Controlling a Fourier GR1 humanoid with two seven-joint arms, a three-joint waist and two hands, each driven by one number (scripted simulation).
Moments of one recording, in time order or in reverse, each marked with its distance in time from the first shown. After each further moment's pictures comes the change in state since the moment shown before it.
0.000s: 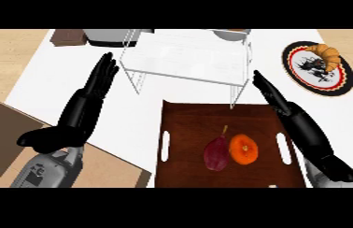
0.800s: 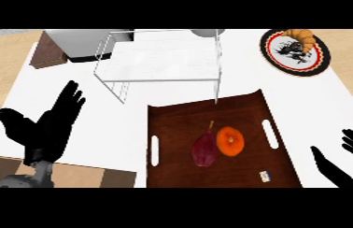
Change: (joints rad) left arm 0.202 0.074 0.126 -0.001 0.149 0.115 0.311; right arm 0.451 0.094 -0.376 0.066 0.100 -0.566 0.182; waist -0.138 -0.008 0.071
